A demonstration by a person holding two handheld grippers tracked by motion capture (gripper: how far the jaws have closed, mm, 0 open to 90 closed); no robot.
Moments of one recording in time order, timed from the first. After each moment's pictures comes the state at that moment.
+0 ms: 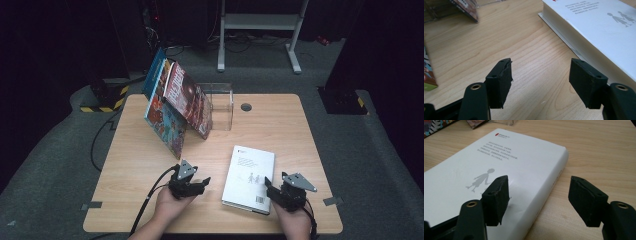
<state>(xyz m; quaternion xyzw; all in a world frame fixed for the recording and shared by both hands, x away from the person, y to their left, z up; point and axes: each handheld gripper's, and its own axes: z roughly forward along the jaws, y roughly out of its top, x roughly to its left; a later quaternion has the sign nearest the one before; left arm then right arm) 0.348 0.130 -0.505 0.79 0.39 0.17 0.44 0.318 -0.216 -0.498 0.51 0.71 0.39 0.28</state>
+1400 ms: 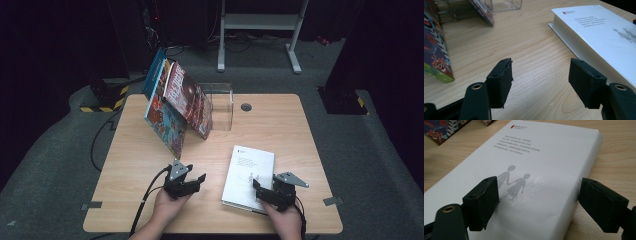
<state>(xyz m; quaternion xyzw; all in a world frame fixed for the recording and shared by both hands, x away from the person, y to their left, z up) 0.346 0.144 -0.506 0.75 0.42 0.19 0.47 0.330 -0.198 -0.510 0.54 0.71 0.41 0.20</state>
